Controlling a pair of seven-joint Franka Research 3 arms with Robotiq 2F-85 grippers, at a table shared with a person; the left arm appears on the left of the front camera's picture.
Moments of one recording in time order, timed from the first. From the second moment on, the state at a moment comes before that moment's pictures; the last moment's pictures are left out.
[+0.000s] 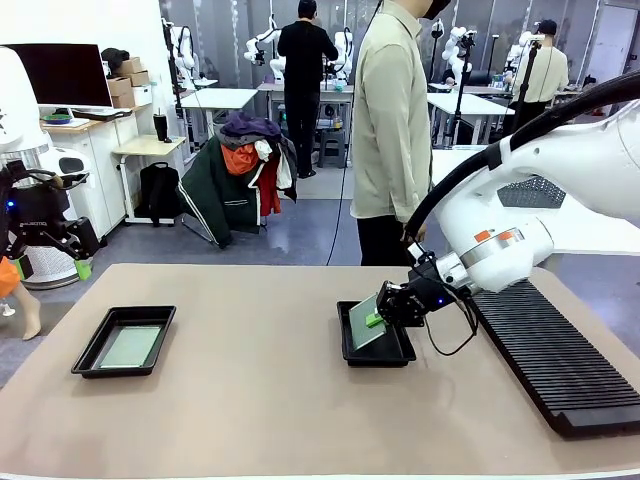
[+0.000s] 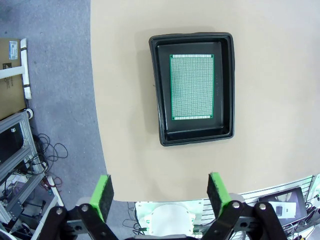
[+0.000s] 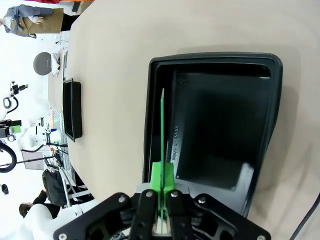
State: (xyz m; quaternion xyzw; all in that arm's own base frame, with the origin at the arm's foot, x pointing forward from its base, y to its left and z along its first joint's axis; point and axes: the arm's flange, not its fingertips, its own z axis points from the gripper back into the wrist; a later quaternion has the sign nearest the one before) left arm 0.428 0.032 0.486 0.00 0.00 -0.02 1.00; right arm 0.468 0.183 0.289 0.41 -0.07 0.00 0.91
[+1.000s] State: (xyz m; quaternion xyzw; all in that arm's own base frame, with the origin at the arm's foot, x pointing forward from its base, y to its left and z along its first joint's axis) left arm 0.428 0.032 0.486 0.00 0.00 -0.02 1.00; right arm 0.480 0.194 0.288 0.39 -0.05 0.00 0.92
